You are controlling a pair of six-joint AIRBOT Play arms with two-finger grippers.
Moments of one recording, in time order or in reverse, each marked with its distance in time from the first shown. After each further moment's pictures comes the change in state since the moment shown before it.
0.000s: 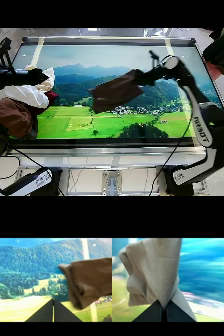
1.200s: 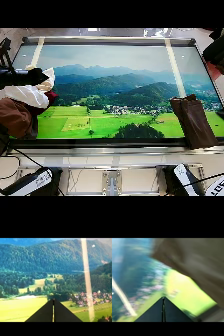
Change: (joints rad) left arm 0.000 0.000 0.000 -0.001 -0.002 -0.026; right arm -0.929 0.731 -0.507 0.116 0.234 -0.113
